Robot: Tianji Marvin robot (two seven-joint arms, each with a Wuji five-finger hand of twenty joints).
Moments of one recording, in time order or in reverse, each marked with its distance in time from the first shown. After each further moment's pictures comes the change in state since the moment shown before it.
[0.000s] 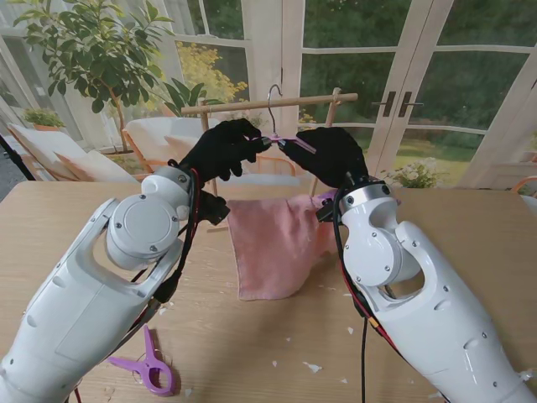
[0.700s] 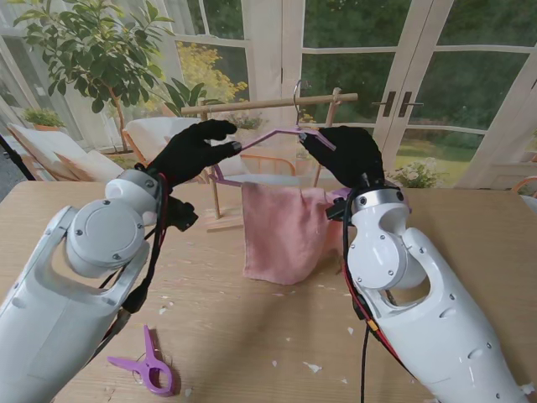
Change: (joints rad) left arm 0.107 0.031 -0.152 -0.105 0.134 0.020 -0.156; right arm -0.054 -0.028 0.053 -0.029 0.024 0.072 -0.081; left_hand -0.058 0.023 0.034 0.016 -0.137 0.025 -0.542 -0.659 -0.356 0.005 -0.485 -0.504 -0.427 -0.152 -0.709 -0.405 -0.529 -0.130 -1.037 -0.377; right_hand -0.001 -0.024 0.031 0.000 0.033 0.007 0.009 0.001 0.031 -0.002 0.000 0.011 0.014 -0.001 0.003 0.106 0.017 0.000 0.000 0.000
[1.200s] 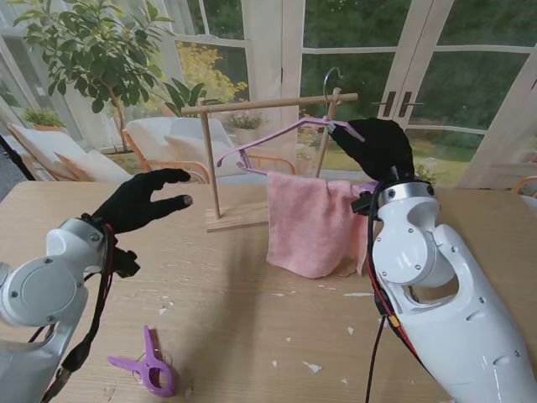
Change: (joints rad) left arm 0.342 0.084 -0.287 -0.096 0.163 -0.252 -0.155; right arm -0.043 0.018 0.114 -0.065 -0.013 0.039 0.061; left_hand 0.002 0.000 -0.008 0.000 0.027 0.000 -0.011 0.000 0.004 -0.005 0.000 0.000 0.001 -0.008 -0.038 0.000 0.012 0.002 -0.059 0.088; right_hand 0.000 0.000 0.007 0.000 0.001 0.001 0.000 0.000 0.001 0.000 0.000 0.000 0.000 0.000 0.001 0.014 0.000 0.000 0.000 0.000
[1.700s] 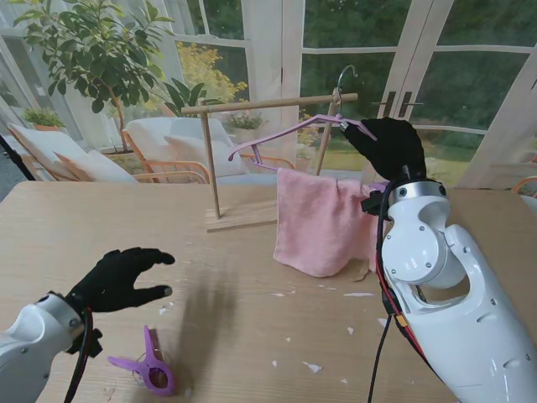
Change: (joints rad) left arm 0.384 0.019 -0.191 -0.023 0.259 -0.363 -0.048; right arm -0.017 0.006 0.036 -0.018 0.021 0.029 0.010; left_hand 0.000 0.010 -0.049 0.011 0.000 -0.023 0.000 0.000 -0.002 -0.029 0.001 0.009 0.000 -0.037 -0.012 0.012 0.010 -0.033 -0.011 0.024; right_hand 0.000 -0.001 0.001 0.018 0.001 0.001 0.000 0.000 0.001 0.000 0.000 0.000 0.000 0.000 0.001 0.010 0.000 0.000 0.000 0.000
